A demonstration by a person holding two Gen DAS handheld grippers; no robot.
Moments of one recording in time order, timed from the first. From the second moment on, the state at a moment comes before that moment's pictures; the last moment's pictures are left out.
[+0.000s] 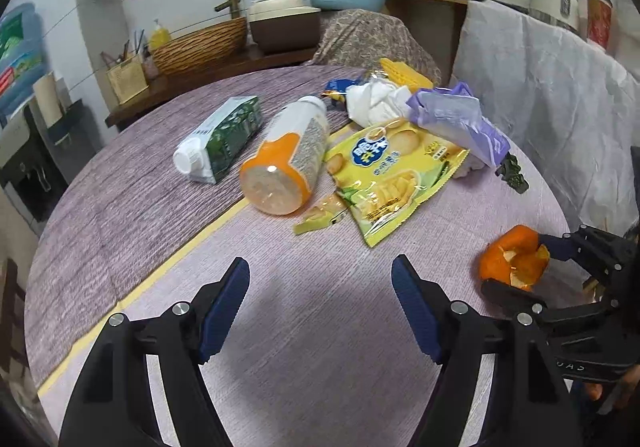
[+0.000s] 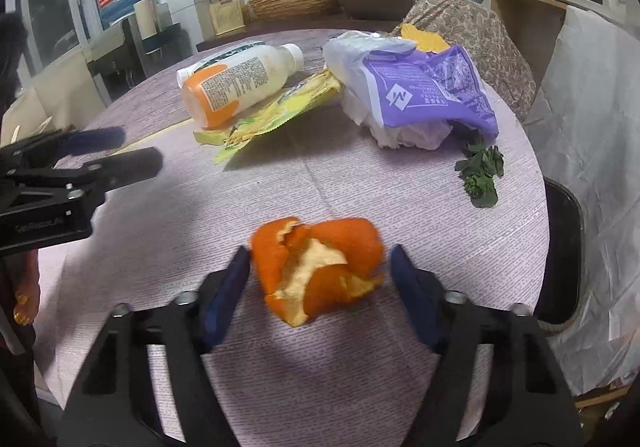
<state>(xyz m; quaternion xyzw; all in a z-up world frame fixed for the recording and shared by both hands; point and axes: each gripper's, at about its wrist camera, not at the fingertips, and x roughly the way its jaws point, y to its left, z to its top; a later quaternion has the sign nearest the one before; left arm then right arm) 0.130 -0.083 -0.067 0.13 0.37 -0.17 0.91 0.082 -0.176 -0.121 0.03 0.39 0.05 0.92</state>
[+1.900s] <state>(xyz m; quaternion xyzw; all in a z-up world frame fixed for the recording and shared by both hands) 0.103 -0.146 -0.006 0.01 0.31 -0.32 0.90 0.031 -0.244 -0.079 0.11 0.27 0.05 0.96</state>
